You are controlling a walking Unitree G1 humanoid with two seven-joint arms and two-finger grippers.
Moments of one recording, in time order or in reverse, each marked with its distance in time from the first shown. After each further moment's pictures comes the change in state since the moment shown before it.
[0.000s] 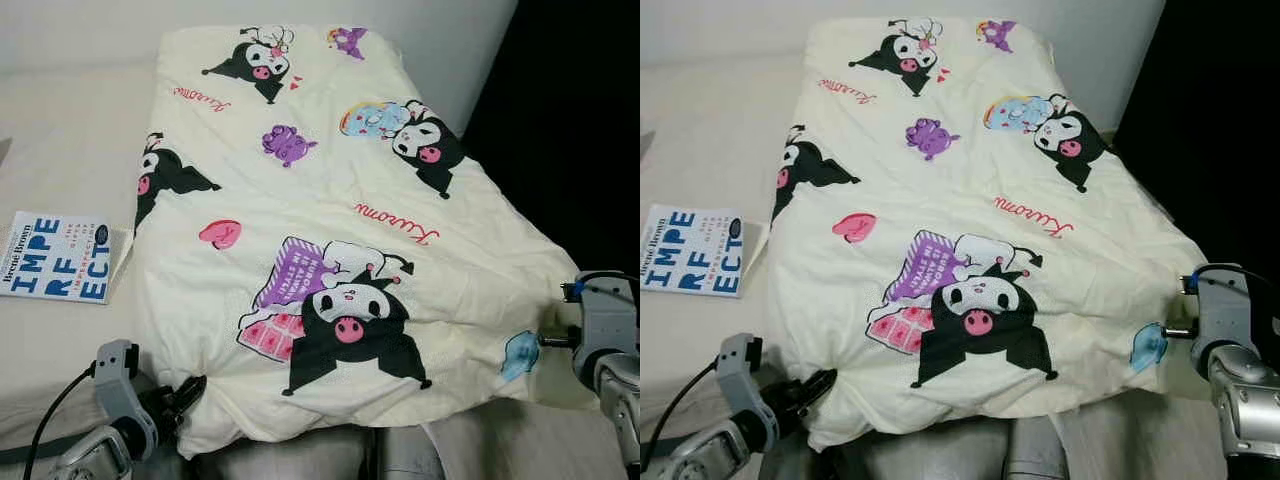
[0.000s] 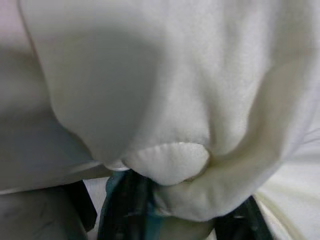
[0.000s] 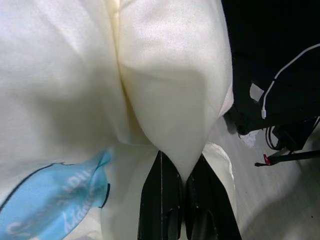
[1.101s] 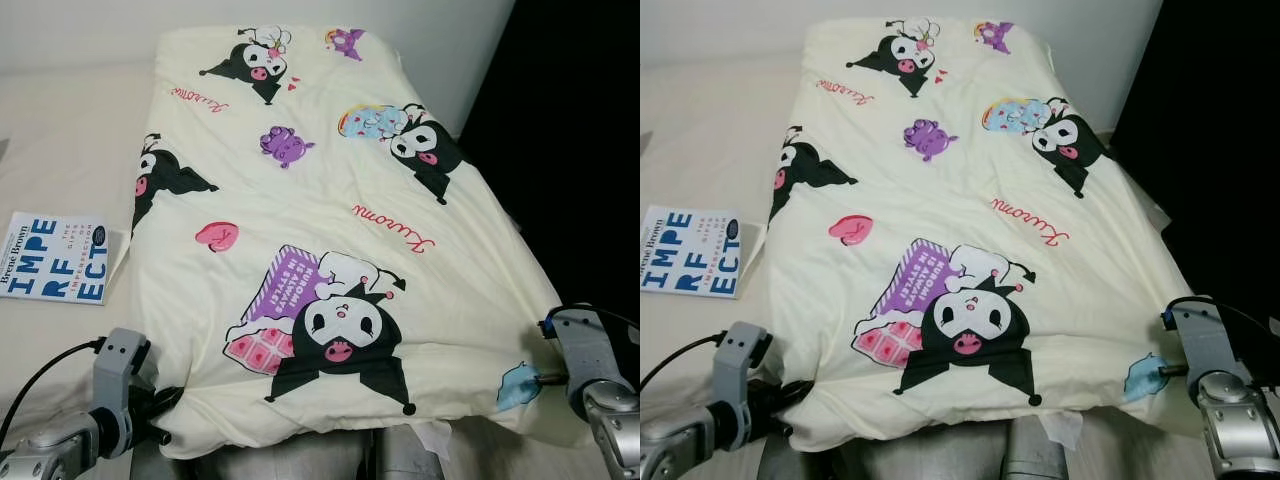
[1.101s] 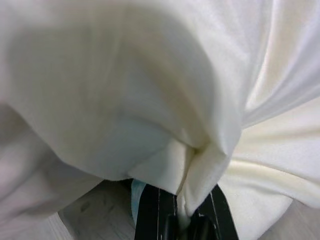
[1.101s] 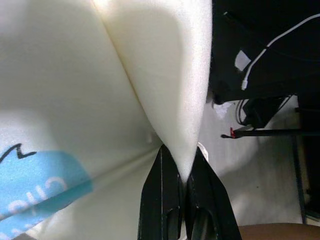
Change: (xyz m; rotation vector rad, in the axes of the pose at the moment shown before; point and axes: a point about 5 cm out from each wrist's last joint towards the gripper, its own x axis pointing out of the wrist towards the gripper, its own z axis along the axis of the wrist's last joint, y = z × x) left arm -0.017 0.008 0.022 0.442 0.212 -0.016; right arm 0.003 0.004 -0.040 -0.236 0.174 -0.062
